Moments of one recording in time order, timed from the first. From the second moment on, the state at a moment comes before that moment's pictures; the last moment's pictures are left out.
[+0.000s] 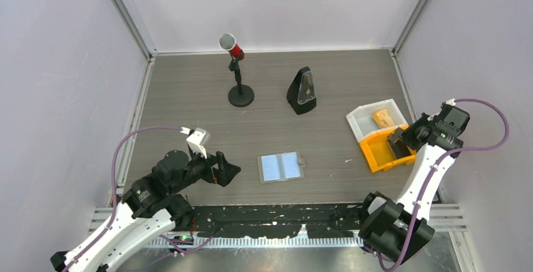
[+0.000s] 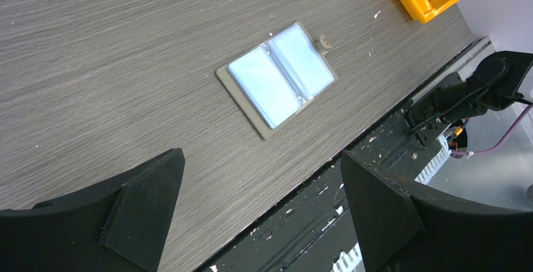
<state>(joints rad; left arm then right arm) -0.80 0.34 0.55 -0.61 -0.01 -0.50 -0.67 0.96 0.92 -0.81 -0.28 0.29</state>
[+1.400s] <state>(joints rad) -0.80 0.55 0.70 -0.68 -0.05 -0.58 -0.75 1.30 0.92 -0.68 -0.34 0.23</state>
